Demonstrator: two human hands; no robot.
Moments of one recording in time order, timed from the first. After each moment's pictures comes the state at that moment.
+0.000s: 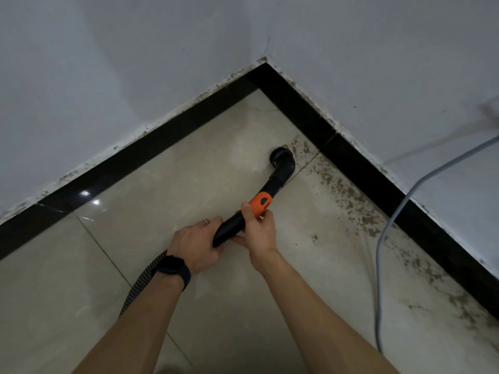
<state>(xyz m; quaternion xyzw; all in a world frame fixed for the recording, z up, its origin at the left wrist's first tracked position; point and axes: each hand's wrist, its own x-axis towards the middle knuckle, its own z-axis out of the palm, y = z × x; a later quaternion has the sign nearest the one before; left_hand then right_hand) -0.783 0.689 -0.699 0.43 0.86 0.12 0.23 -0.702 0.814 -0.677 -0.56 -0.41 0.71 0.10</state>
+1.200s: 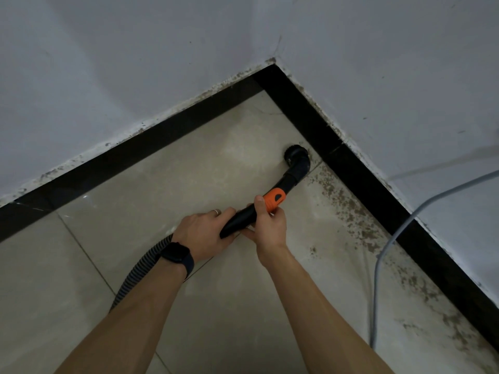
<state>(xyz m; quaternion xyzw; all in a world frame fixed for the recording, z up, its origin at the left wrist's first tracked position) -0.806 0.724 -0.716 0.49 0.83 0.20 0.16 -0.719 0.849 -0.682 -0.59 -0.43 0.68 0.12</state>
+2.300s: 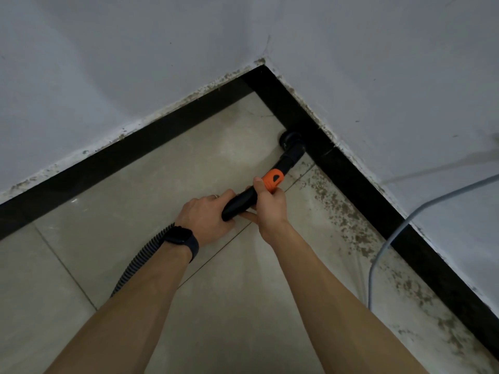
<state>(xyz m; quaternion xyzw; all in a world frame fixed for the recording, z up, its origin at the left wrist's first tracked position) -0.828 0.776 -0.706 0.44 0.85 0.20 0.21 -0.749 0.902 -0.674 -0.57 -0.44 0.69 0.10</state>
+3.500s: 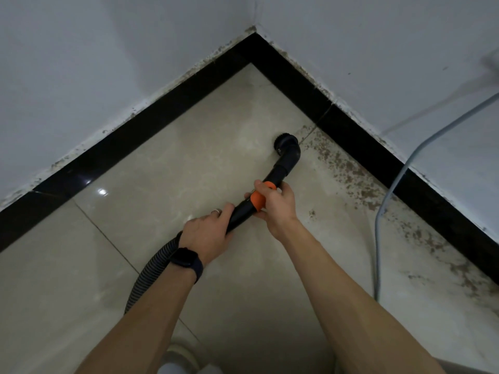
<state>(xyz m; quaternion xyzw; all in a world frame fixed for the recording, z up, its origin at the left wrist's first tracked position) -0.743 0.703 -0.687 0.46 0.87 0.05 0.18 -0.680 0.855 -0.665 -0.54 -0.37 0.74 0.12</state>
